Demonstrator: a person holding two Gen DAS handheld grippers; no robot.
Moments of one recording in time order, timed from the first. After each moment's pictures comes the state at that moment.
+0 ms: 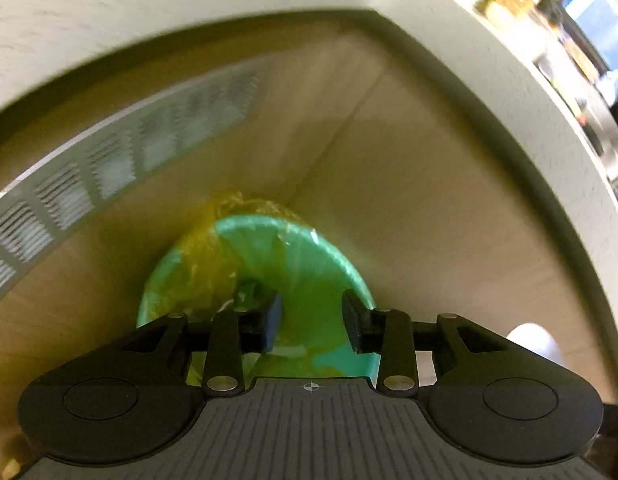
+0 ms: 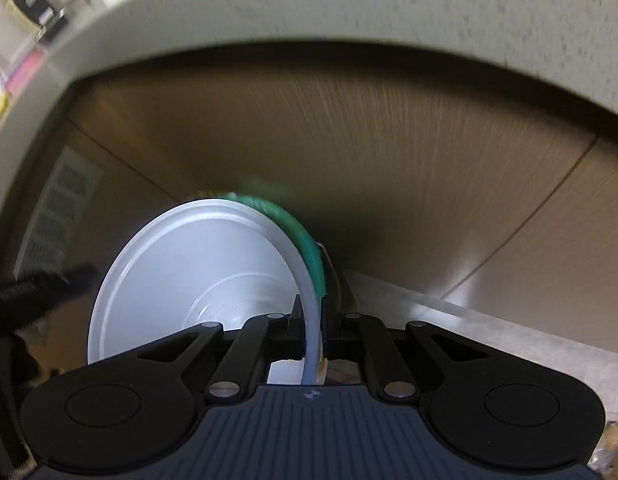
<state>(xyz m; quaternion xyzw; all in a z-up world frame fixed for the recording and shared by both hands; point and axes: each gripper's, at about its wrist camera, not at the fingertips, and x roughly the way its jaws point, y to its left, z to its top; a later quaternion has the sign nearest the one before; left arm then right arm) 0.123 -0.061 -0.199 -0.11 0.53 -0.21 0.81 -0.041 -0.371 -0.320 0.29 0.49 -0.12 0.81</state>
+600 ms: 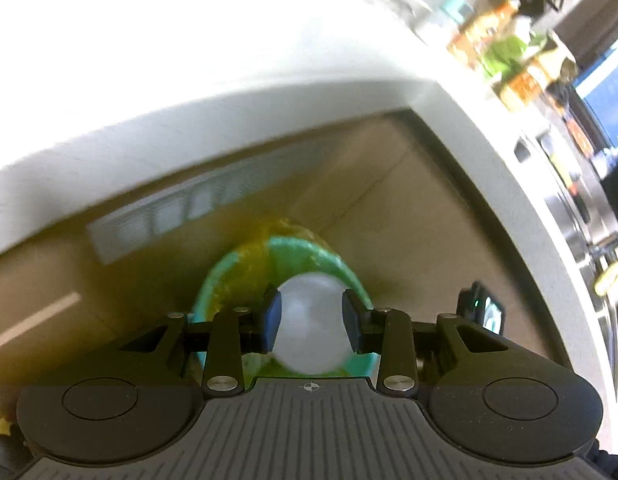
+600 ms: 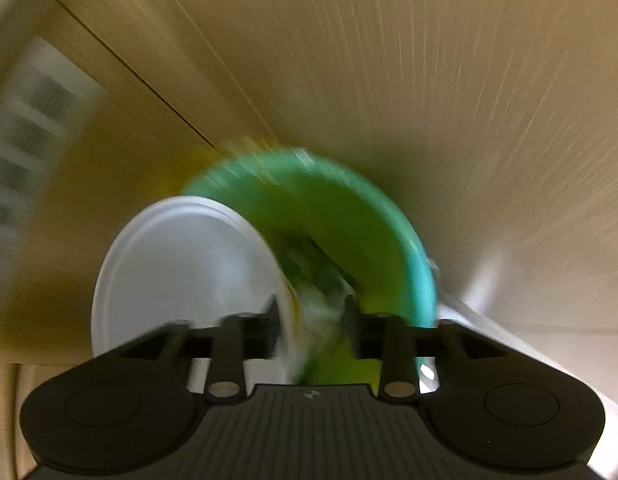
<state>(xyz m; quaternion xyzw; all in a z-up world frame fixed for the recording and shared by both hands) 0.063 0.027 -0.124 -0.18 0.49 -0.15 0.84 0.116 -0.279 -0.427 0.24 0.57 -0.03 0.79</state>
